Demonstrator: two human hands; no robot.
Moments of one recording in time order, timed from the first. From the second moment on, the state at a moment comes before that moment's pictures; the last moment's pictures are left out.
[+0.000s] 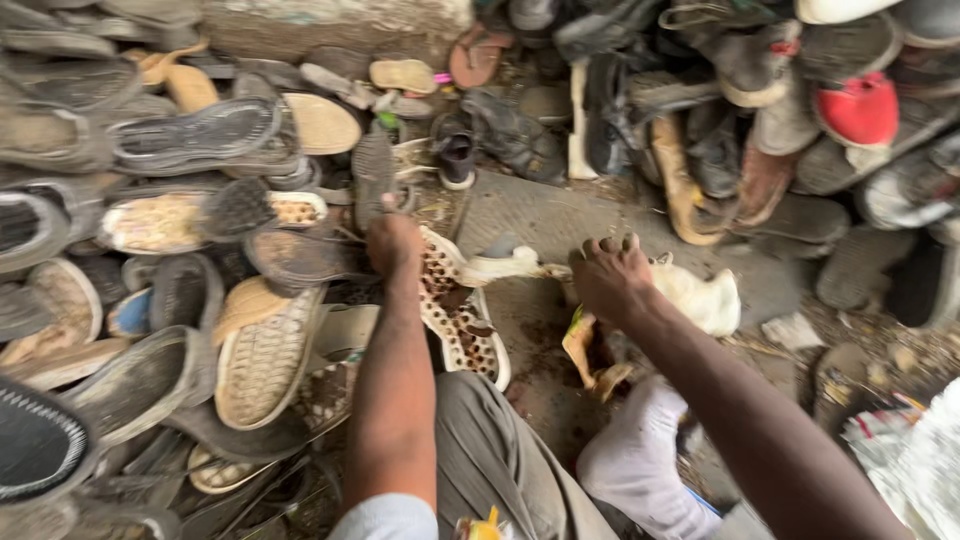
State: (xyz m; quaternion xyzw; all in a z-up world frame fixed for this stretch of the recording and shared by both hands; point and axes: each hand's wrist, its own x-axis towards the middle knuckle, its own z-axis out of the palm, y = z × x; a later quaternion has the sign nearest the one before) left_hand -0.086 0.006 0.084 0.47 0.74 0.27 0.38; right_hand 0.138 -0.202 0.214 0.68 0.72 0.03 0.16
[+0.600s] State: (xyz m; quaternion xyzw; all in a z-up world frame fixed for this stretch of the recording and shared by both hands) left_hand -0.021 -0.010 0.078 0.79 0.57 0.00 0.20; right_hand 0.038 -0.181 0.145 0.78 0.57 -0.21 0.13
